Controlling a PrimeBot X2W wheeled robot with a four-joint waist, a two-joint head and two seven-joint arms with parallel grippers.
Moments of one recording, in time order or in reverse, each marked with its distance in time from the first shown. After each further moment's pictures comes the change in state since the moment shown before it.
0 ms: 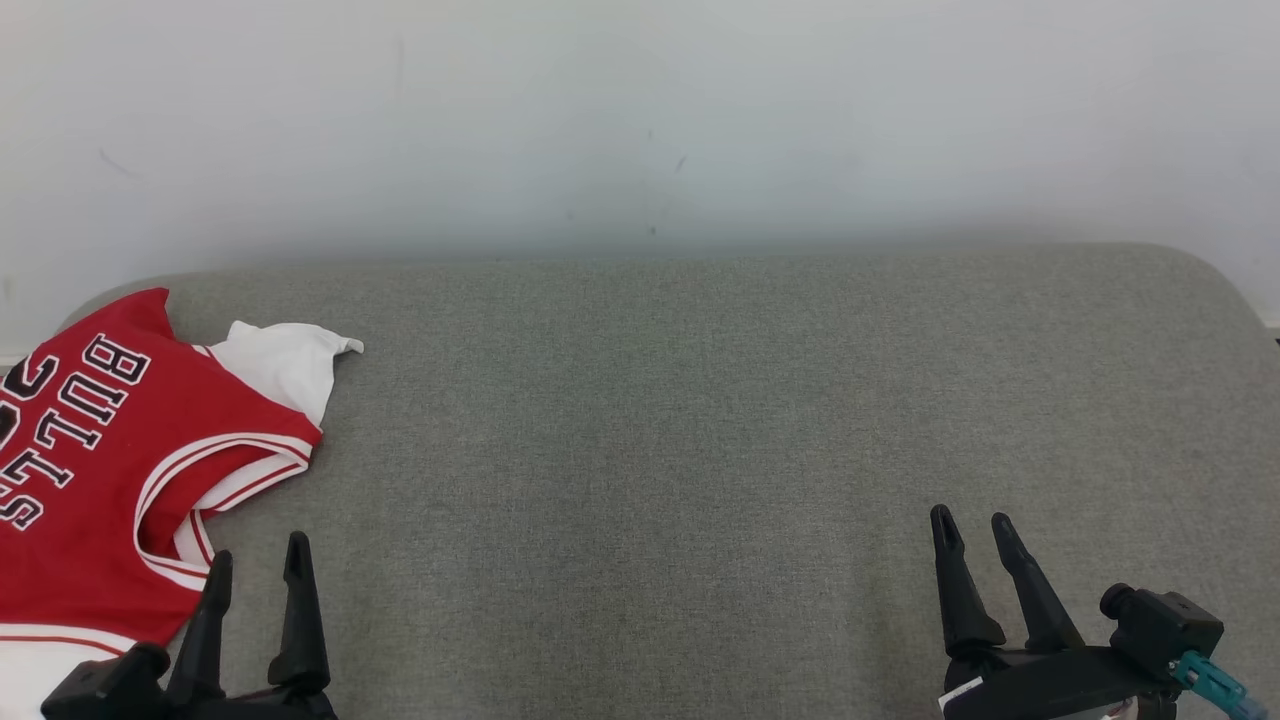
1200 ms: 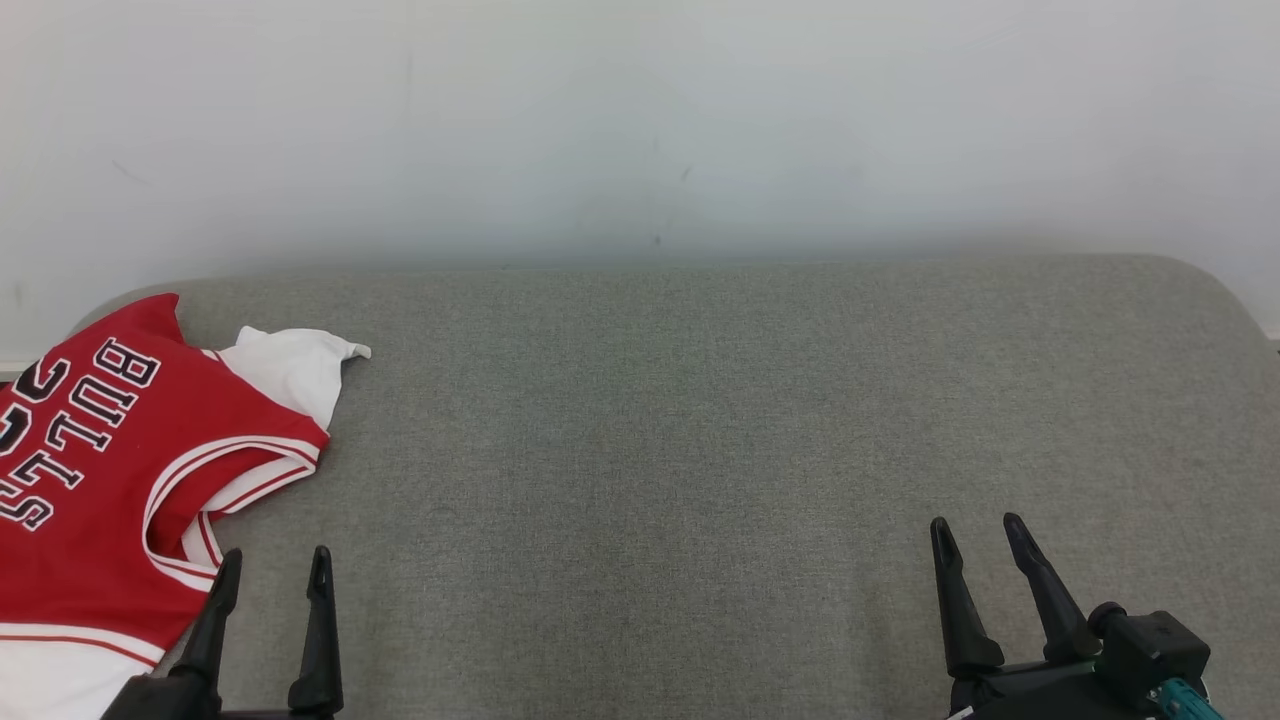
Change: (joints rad) left arm 0.031 0.020 -0.008 -0.016 0.271 -0.036 -0.073; right arm 0.030 -0.010 -0.010 -0.022 -0.256 0.000 -0.073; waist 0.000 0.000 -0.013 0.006
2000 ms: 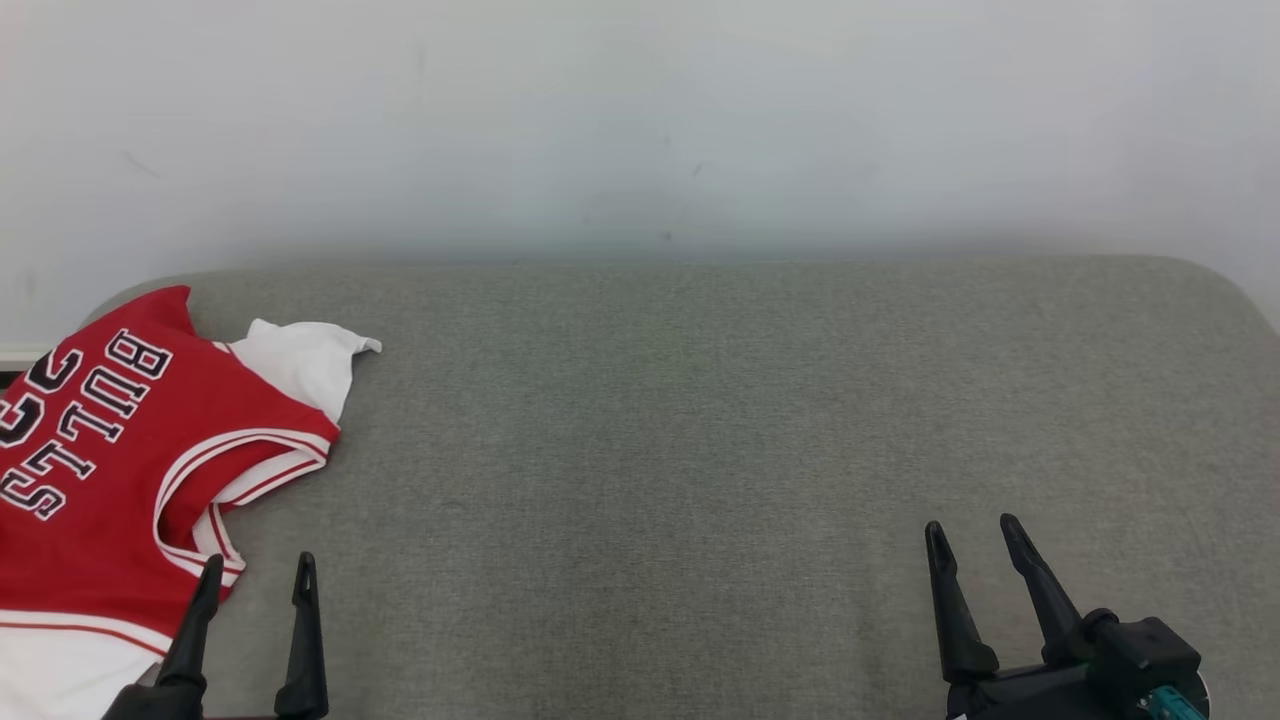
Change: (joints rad) left arm 0.009 -0.014 0.036 0.003 0.090 -0.008 -0.023; right arm 0.008 -0.001 0.003 -0.003 -0.056 0.000 -0.024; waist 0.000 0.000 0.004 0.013
